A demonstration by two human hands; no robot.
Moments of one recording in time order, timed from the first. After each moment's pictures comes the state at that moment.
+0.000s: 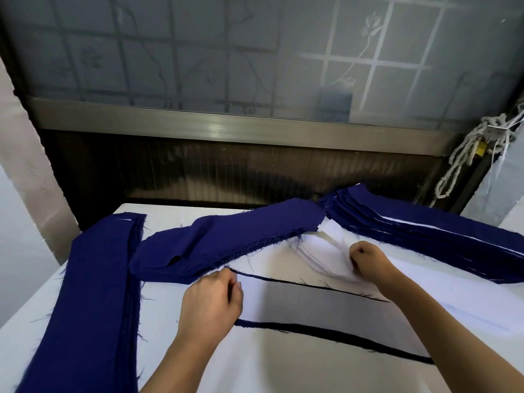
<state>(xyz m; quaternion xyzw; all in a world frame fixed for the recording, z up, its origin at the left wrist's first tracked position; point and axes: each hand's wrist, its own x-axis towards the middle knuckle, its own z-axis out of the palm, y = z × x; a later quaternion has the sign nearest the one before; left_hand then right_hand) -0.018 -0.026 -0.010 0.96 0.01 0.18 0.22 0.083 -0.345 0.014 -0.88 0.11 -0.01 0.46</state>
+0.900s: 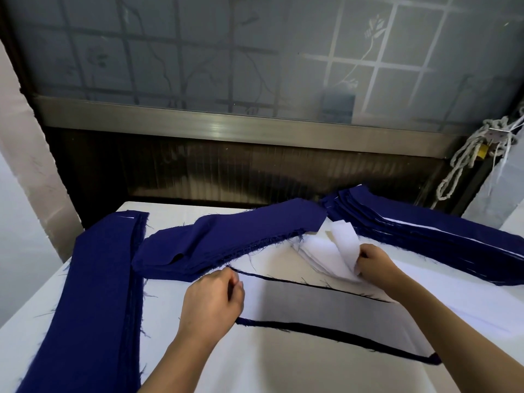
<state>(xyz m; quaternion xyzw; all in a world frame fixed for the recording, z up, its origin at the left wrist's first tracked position) -0.019 -0.023 -0.015 0.94 0.01 0.19 0.27 0.077 -0.349 0.021 -0.92 0.09 0.00 0.38</state>
